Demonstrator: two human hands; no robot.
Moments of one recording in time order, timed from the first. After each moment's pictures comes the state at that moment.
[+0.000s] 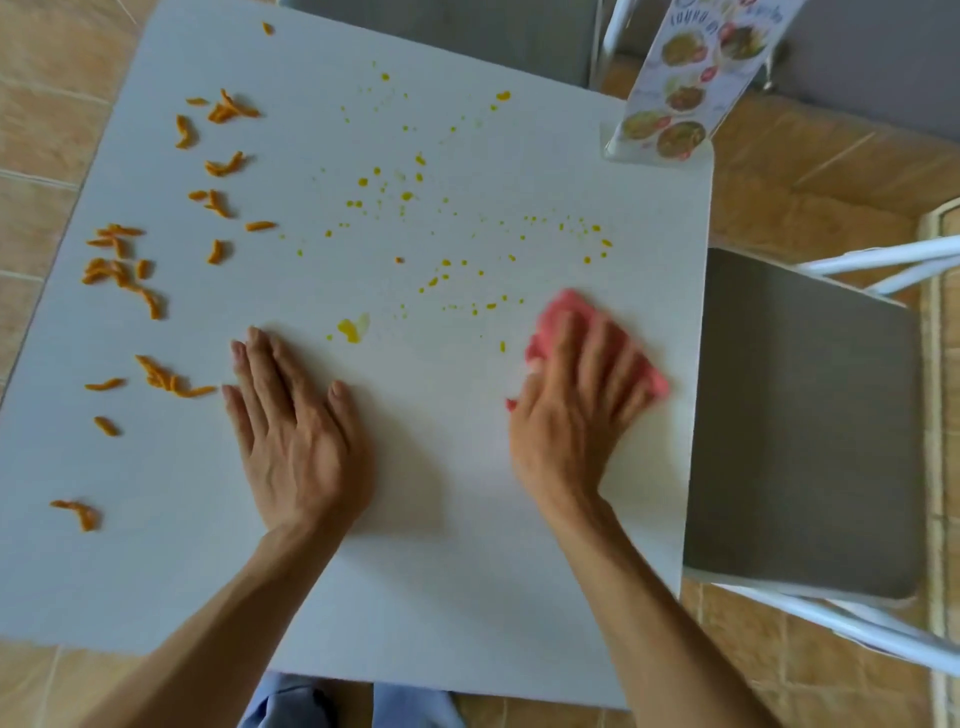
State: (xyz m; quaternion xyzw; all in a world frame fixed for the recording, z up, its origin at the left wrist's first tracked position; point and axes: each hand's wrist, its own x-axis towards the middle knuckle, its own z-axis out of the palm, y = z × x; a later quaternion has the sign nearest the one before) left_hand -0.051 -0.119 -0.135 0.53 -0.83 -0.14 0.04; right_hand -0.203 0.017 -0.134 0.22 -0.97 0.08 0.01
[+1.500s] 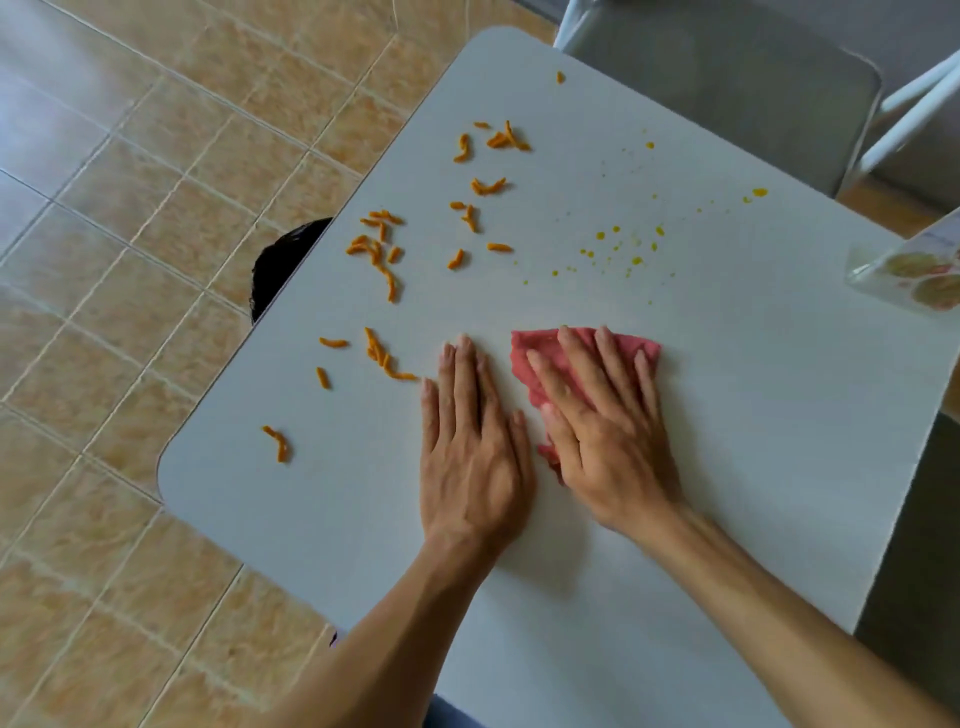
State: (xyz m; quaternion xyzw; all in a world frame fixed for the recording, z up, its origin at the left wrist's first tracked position) left_hand -0.050 -0.120 -0.132 0.54 -0.82 -0.17 0.07; right_hand -0.191 -0.071 -0.136 0.64 -0.76 0.10 -0.04
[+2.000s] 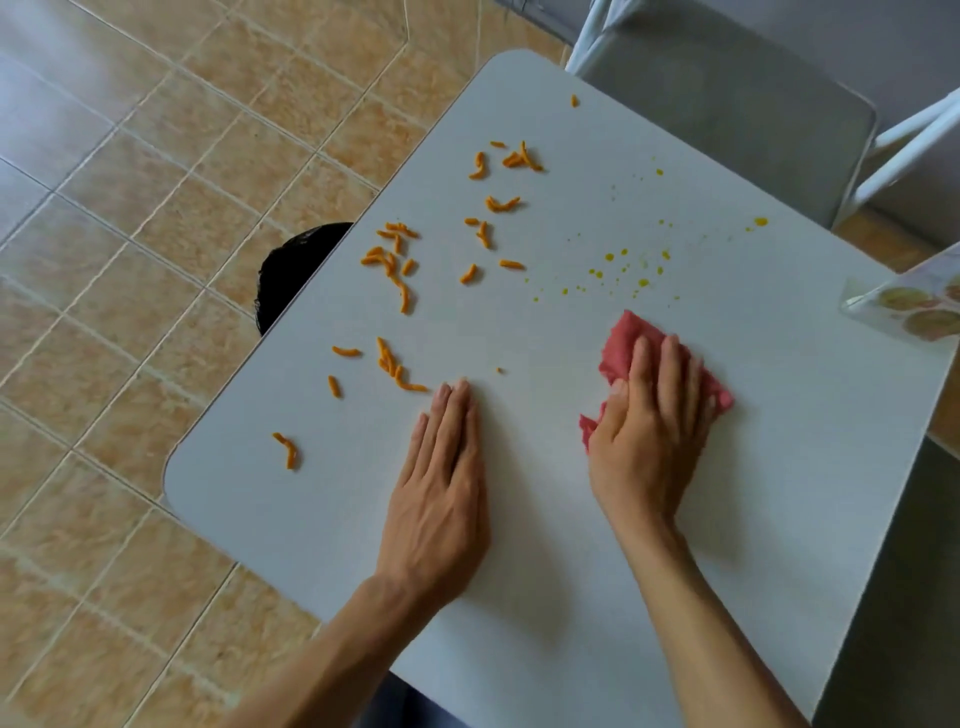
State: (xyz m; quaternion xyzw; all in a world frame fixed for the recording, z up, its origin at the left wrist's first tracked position) left_hand 0.007 -0.120 -0.124 0.44 -0.86 -0.23 0.10; right_hand -0.189 -0.082 -0.138 0.36 -0.92 0.12 0.01
